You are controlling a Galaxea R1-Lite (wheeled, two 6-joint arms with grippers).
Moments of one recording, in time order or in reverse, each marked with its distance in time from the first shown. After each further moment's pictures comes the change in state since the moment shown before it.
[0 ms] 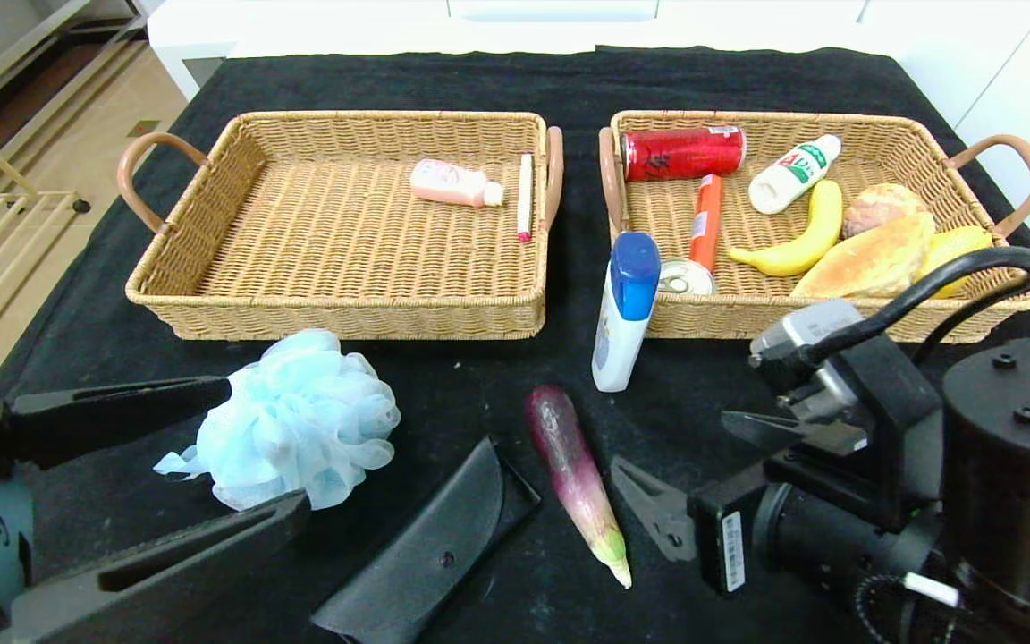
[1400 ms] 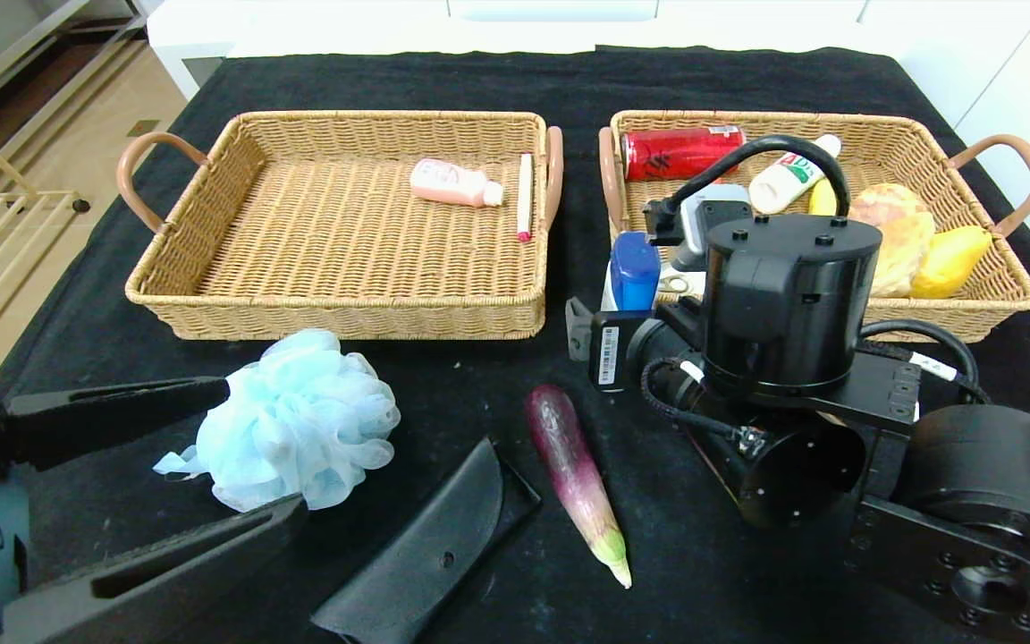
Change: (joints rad) left arm -0.003 -0.005 0.001 0.000 -0.002 0.003; right arm -0.109 0.322 -0.343 -0.218 -0.200 -0.022
